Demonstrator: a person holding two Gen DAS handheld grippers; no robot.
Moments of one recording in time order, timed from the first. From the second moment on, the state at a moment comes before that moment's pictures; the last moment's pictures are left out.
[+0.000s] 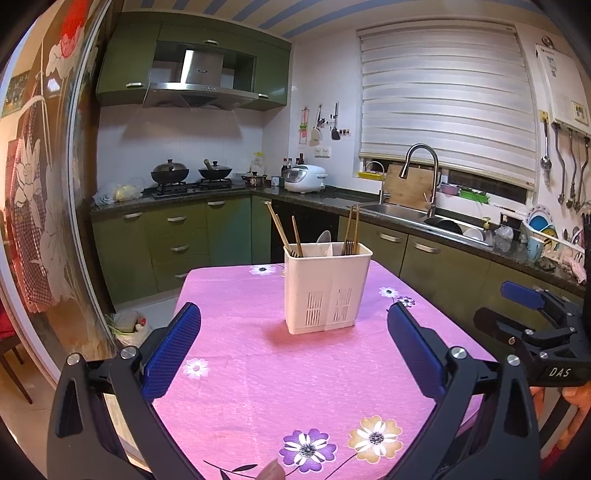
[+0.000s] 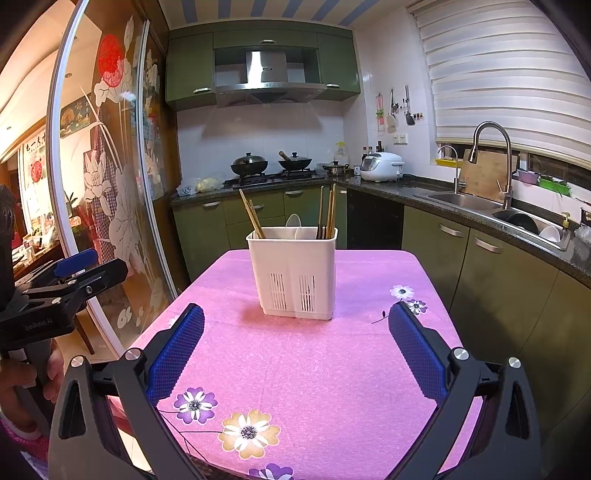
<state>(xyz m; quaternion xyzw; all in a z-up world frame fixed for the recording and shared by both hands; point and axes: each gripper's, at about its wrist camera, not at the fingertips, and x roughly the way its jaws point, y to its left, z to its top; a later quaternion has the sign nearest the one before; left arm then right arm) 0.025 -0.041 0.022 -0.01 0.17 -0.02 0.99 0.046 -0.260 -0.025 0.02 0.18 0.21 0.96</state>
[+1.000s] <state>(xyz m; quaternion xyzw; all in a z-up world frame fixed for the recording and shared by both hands) 0.034 -0.043 0.019 -0.02 0.19 -0.02 0.98 0.048 -0.257 -0.030 0.02 0.18 0.21 0.96</state>
